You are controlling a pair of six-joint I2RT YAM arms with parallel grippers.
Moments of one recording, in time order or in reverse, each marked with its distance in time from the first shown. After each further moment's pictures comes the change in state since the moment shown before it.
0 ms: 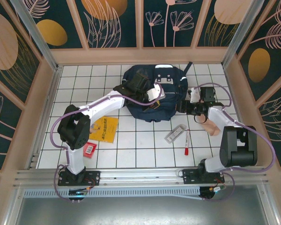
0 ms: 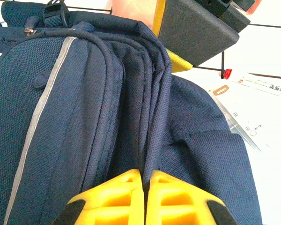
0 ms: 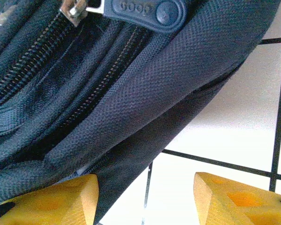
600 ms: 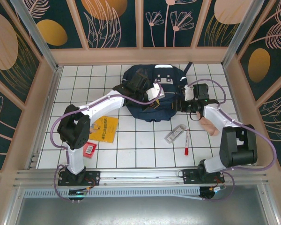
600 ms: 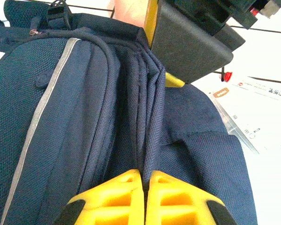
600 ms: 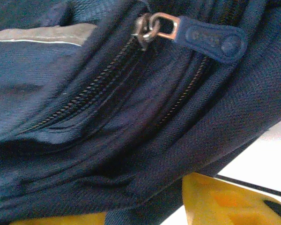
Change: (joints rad) left arm 0.007 0.000 0.000 0.006 0.018 -0.031; right arm 0.104 0.009 0.044 0.010 0.130 0.023
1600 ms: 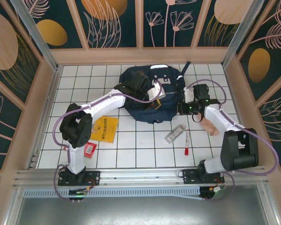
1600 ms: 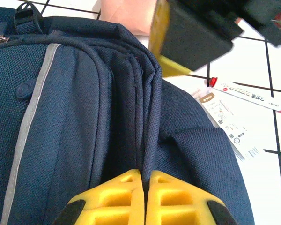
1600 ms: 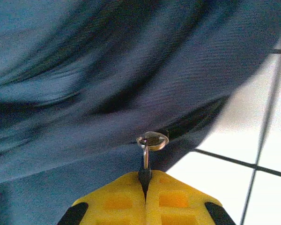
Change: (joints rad) left arm 0.010 0.040 0.035 -0.026 0.060 -0.011; right arm 0.032 -0.058 0.022 -0.161 0.019 -0.160
